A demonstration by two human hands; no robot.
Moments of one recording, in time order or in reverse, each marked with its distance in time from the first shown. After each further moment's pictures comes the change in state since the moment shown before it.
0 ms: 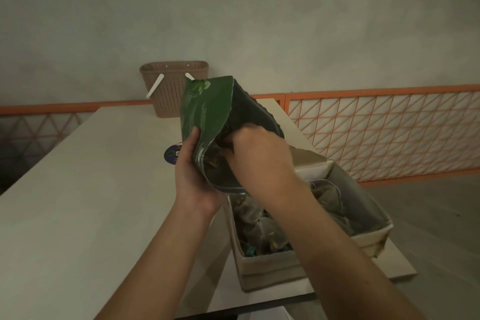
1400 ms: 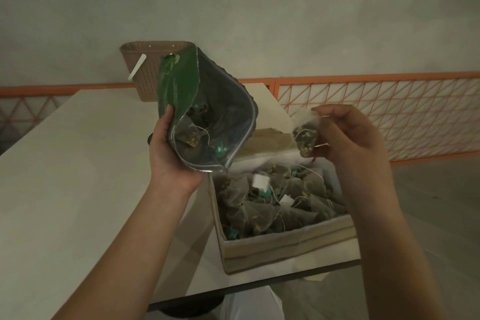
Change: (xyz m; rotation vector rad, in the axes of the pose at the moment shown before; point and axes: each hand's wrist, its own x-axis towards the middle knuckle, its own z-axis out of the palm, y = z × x) left_hand 0.011 0.009 -0.006 -0.023 -0.138 -0.031; right_hand -0.063 0.095 -0.039 1.227 0.293 0.373
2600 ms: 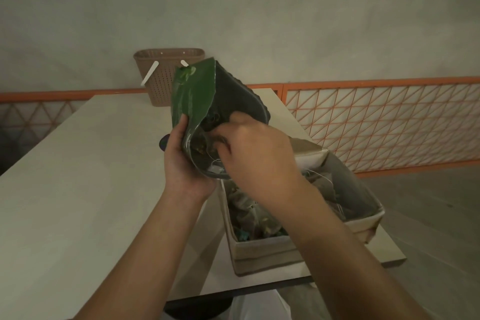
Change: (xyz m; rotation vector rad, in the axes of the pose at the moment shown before) left_hand -0.009 -0.005 -0.002 0.075 0.133 0.051; right_hand -0.006 -0.002 0.106 -1.130 -0.315 -0.562
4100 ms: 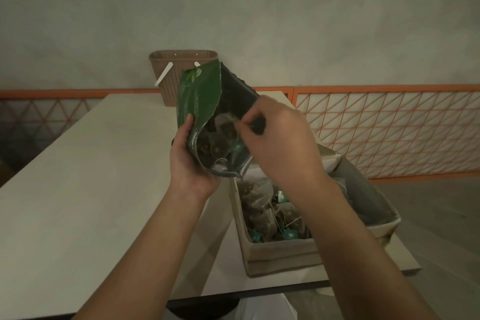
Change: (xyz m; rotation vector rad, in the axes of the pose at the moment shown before) left_hand 0.002 0.015 -0.008 -0.046 -0.008 -0.038; right_hand 0.011 0.009 -0.003 0.286 0.130 0.145
